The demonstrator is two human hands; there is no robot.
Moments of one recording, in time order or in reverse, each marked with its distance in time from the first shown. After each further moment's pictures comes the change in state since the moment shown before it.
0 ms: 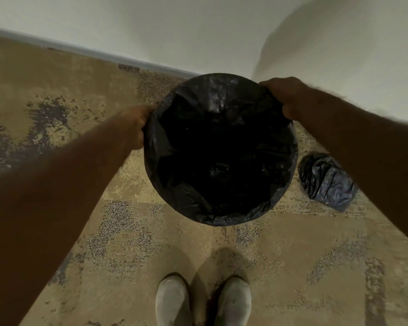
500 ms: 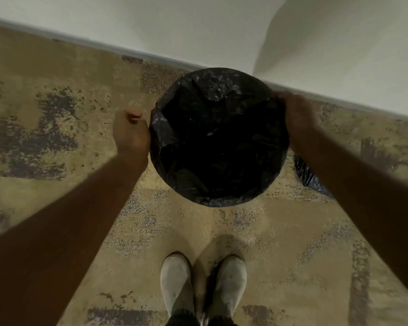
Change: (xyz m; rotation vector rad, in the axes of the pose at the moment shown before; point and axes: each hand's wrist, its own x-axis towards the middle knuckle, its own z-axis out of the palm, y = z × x) left_hand -0.045 -0.055 -0.006 0.123 0.609 0.473; right_hand -0.055 0.067 -0.024 0.120 0.115 -0.226
